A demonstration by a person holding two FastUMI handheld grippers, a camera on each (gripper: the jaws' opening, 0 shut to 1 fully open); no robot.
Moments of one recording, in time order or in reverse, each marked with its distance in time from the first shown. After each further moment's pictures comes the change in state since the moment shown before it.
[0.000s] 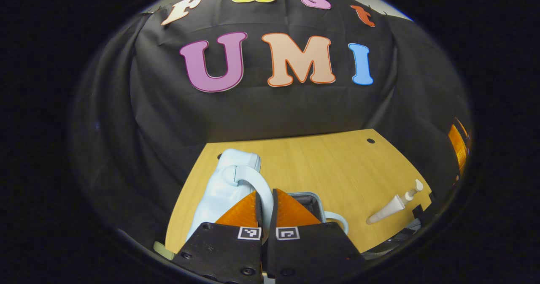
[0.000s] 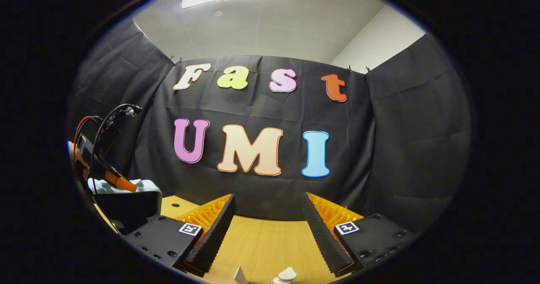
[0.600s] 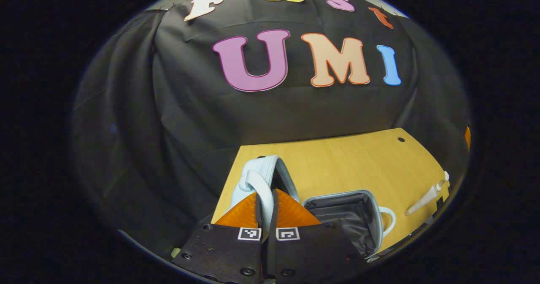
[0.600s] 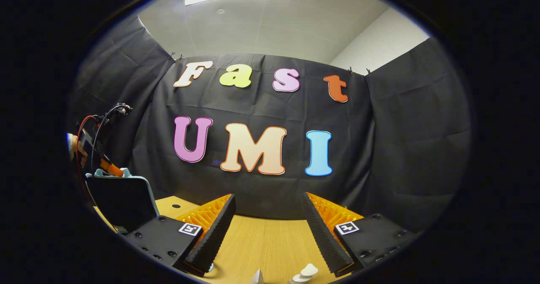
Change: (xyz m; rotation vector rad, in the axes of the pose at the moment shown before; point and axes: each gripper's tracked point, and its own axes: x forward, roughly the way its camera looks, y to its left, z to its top) left arm 0.013 0.150 -0.012 0.012 0.013 0.145; right arm -0.005 0.040 -0.005 -0.012 0.010 -0.030
